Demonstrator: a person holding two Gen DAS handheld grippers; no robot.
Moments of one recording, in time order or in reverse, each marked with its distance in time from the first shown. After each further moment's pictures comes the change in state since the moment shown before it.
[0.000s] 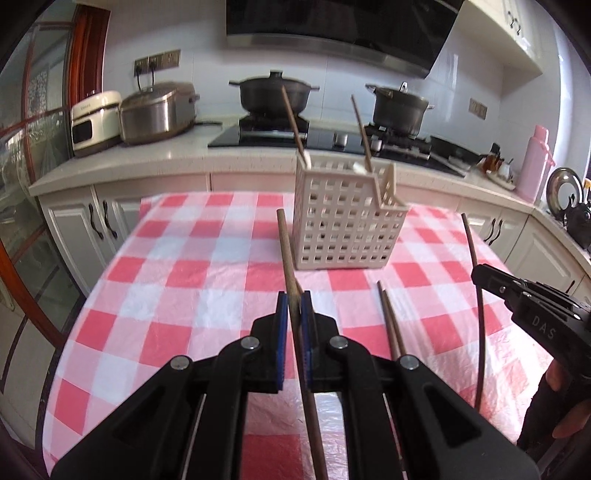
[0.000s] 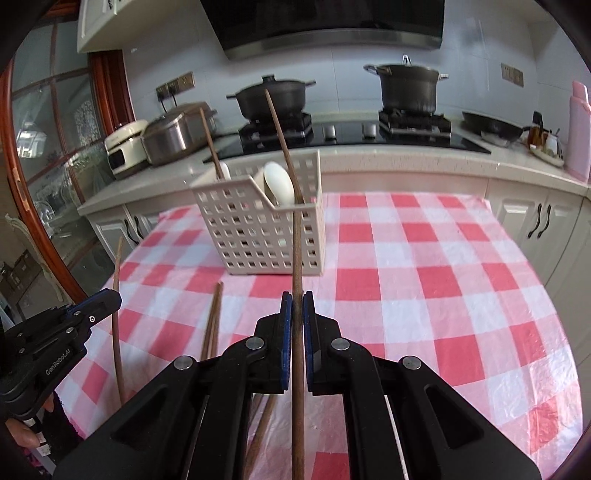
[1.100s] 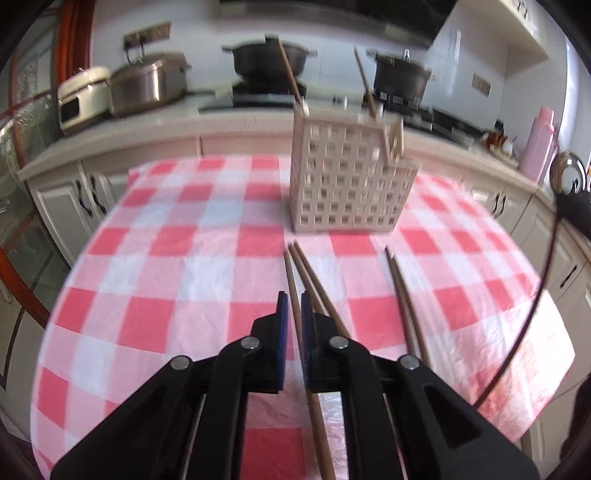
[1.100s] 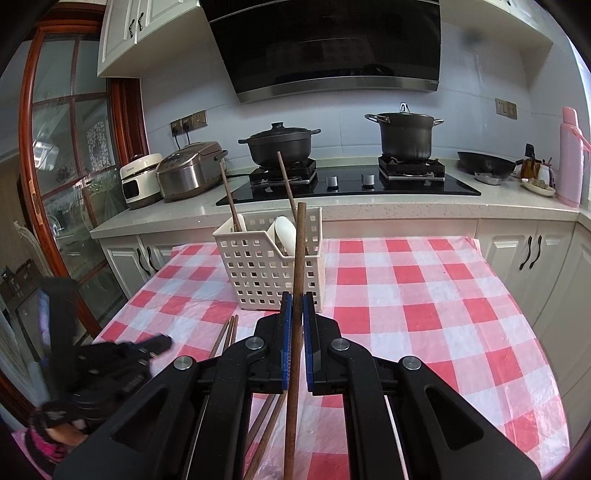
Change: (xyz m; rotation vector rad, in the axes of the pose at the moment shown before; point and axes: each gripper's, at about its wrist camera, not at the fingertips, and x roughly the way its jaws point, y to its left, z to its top) left arm 0.053 0.003 -0.021 0.012 0.154 -0.016; right arm -0.046 -0.002 0.006 -0.010 -0.139 0.010
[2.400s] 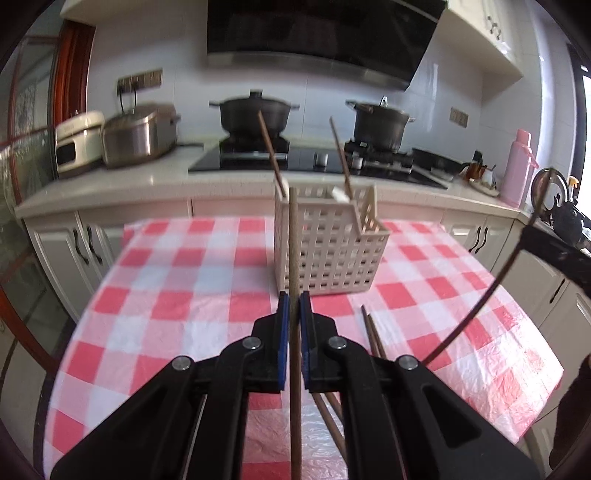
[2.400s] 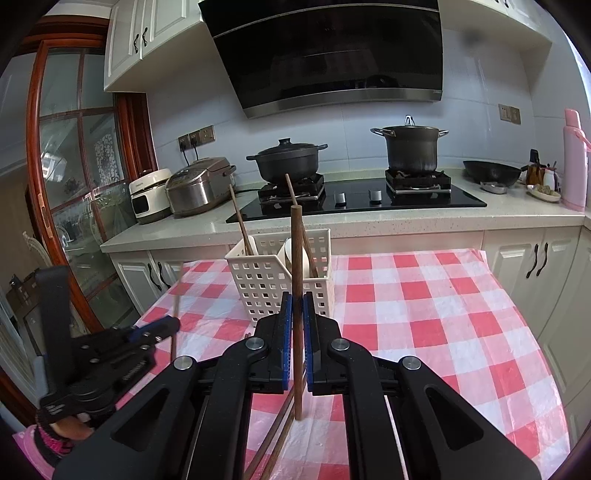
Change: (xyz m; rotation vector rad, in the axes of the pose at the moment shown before) left arm -0.056 -0.012 0.030 0.037 -0.225 -0.038; right arm -0.014 0.004 0.016 0.001 -0.055 0.035
